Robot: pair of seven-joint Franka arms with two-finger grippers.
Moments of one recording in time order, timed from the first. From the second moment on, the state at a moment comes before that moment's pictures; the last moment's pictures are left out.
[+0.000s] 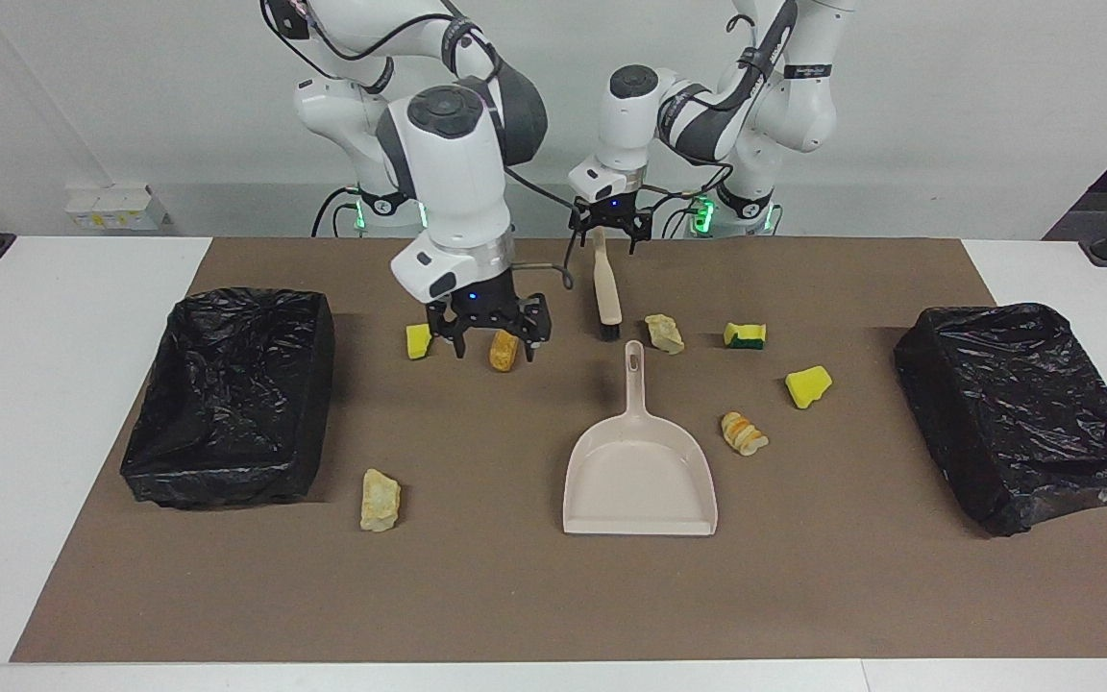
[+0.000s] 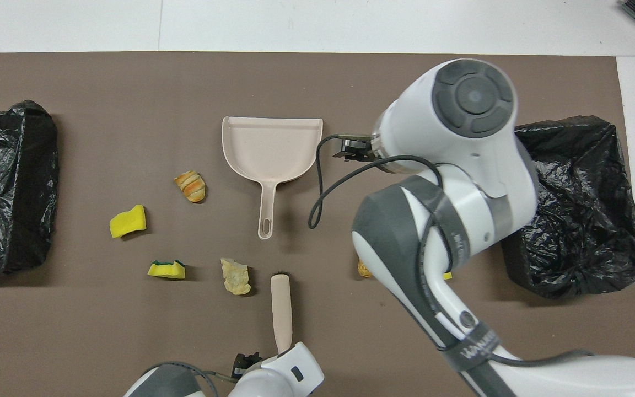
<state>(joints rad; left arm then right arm) -1.01 -0.31 -0.01 -2.61 -0.04 2.34 -0.74 0.33 0.35 0.15 -1.45 -0.04 1.93 0.61</state>
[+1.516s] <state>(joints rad) -0.96 -0.40 0.02 -2.64 -0.03 2.16 -0.87 0.61 0.69 0.15 -1.32 -0.18 2.12 0.83</state>
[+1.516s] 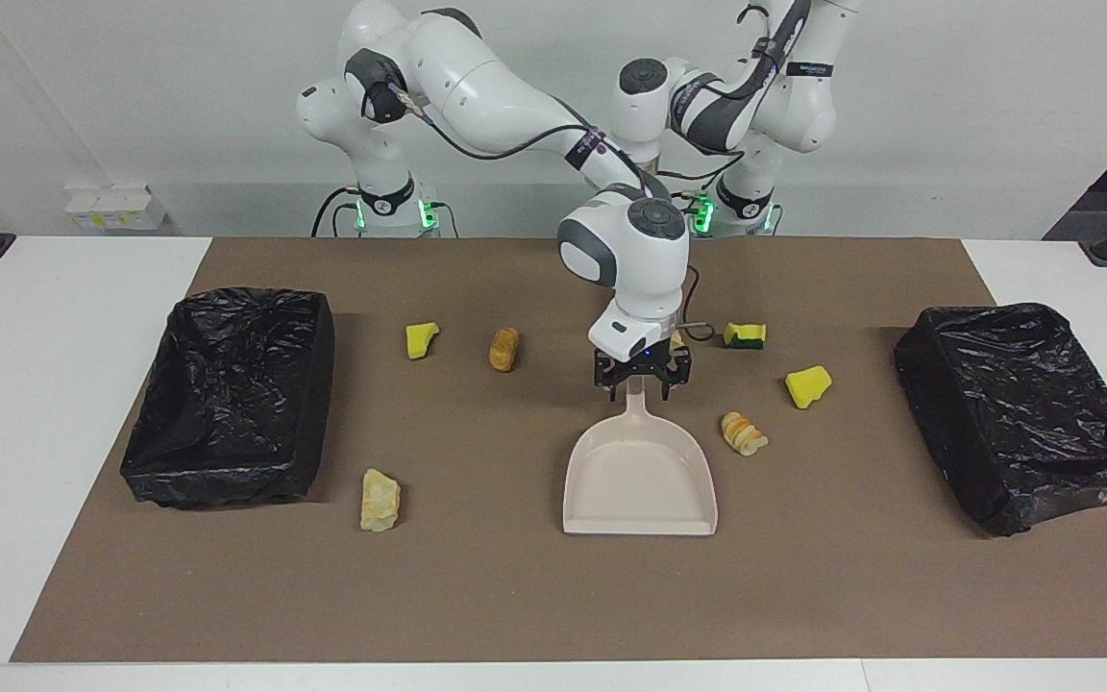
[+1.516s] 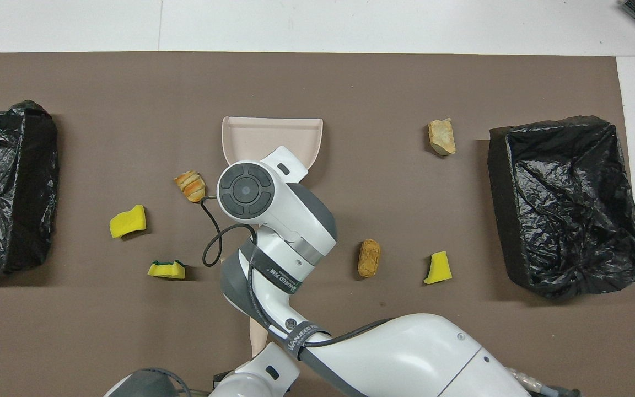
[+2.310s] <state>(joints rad) -0.69 -0.52 0.02 -2.62 0.06 2.01 -0.73 0.54 0.61 0.14 -1.33 -0.13 2.09 0.66</state>
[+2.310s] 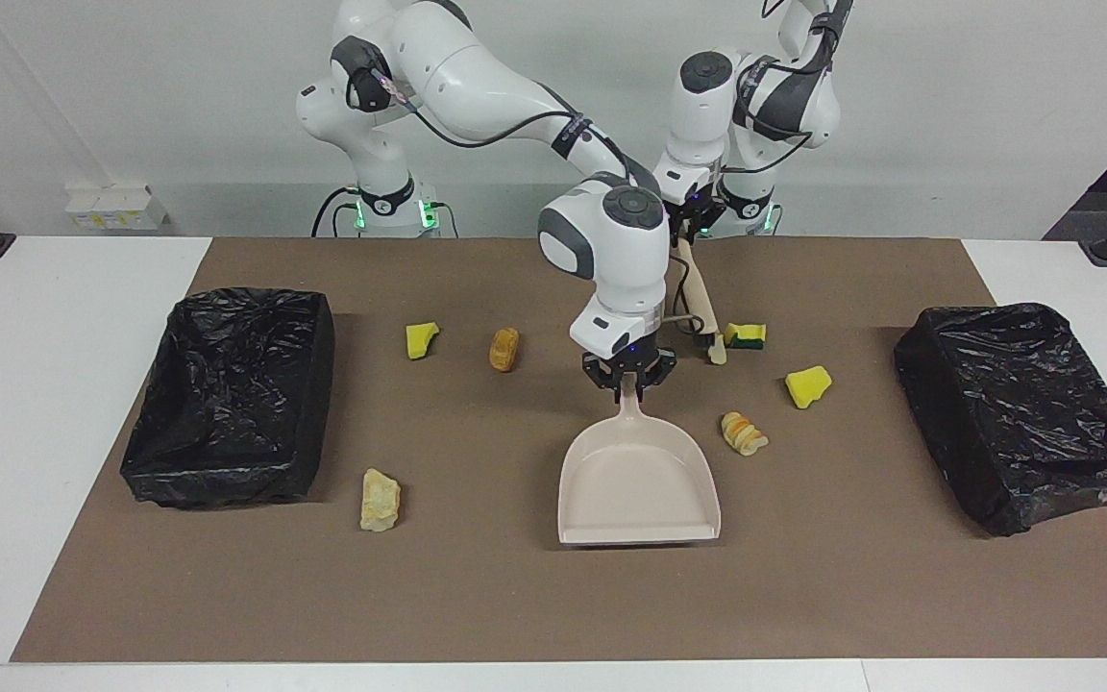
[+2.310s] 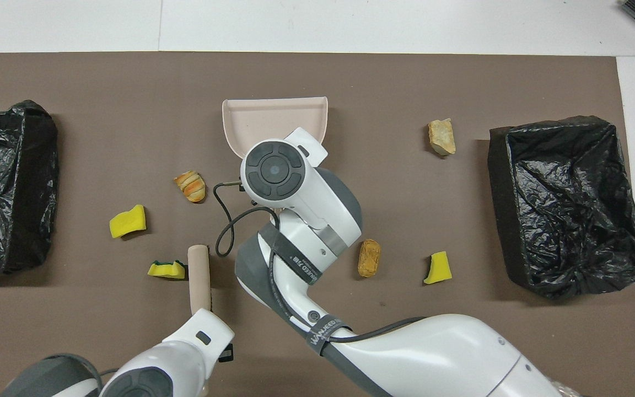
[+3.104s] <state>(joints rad) -0.10 -0.36 0.03 -2.51 0.10 2.12 -0.21 0.41 0.47 0.14 -1.46 -0.11 1.97 -0.49</state>
